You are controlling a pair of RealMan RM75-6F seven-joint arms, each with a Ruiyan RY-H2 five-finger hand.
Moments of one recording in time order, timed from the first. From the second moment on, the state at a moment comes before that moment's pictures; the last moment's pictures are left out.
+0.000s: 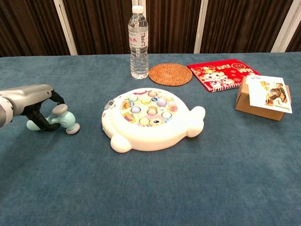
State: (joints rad) left arm -0.68 -1.59 -0.20 -1.70 0.61 1.25 0.77; right arm 0.10 -1.09 0.04 -1.68 -1.46 1.38 0.00
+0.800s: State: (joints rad) left arm -0.68 -1.59 -0.20 -1.70 0.65 1.26 0.73; right arm 0.10 -1.09 0.04 -1.69 -1.45 1.38 0.01
